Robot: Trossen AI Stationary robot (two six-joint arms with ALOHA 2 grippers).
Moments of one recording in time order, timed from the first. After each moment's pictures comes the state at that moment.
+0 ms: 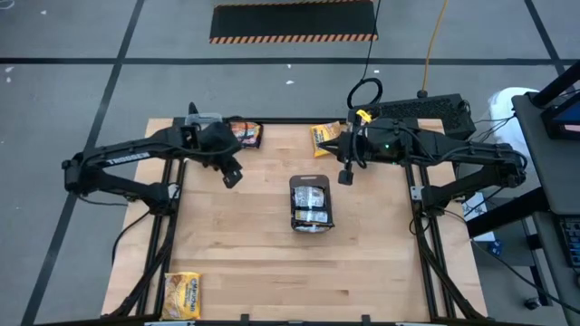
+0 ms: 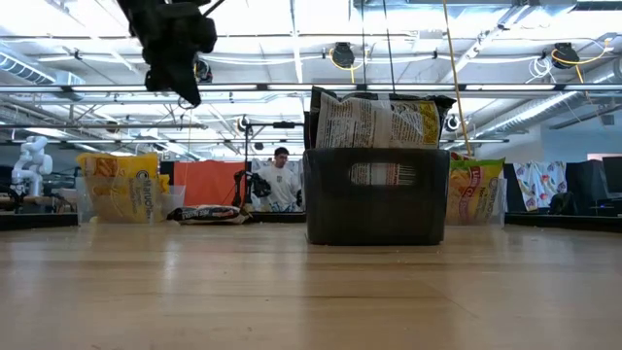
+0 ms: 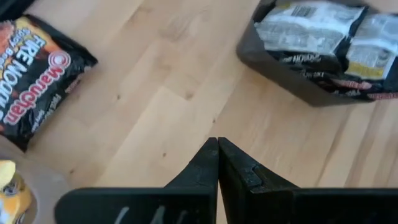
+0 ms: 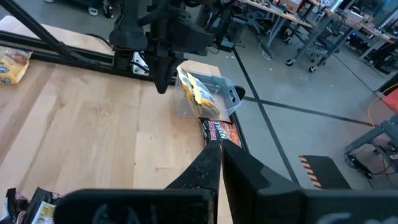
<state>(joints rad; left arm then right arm) 0.33 1.17 1.07 -0.90 0.08 -0.27 -0.06 1.23 1.34 -0.50 0.24 -0.28</state>
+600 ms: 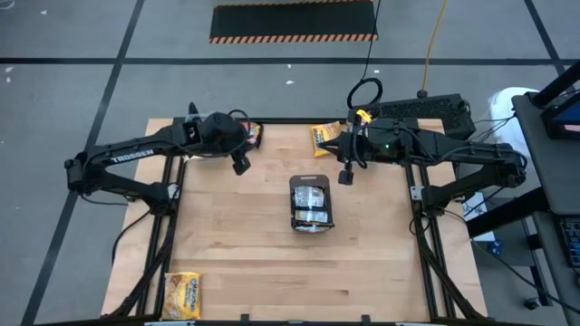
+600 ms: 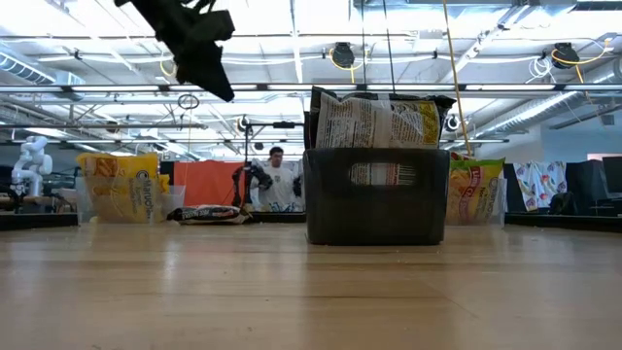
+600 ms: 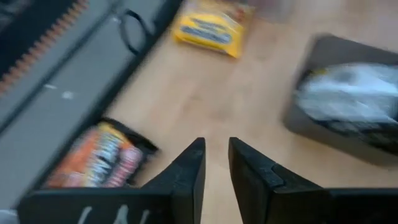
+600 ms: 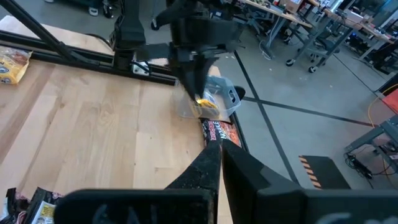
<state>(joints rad) 0.37 1.21 1.07 -0.64 -0.10 -0.03 -0.06 1.23 1.34 -0.50 0.24 -0.28</state>
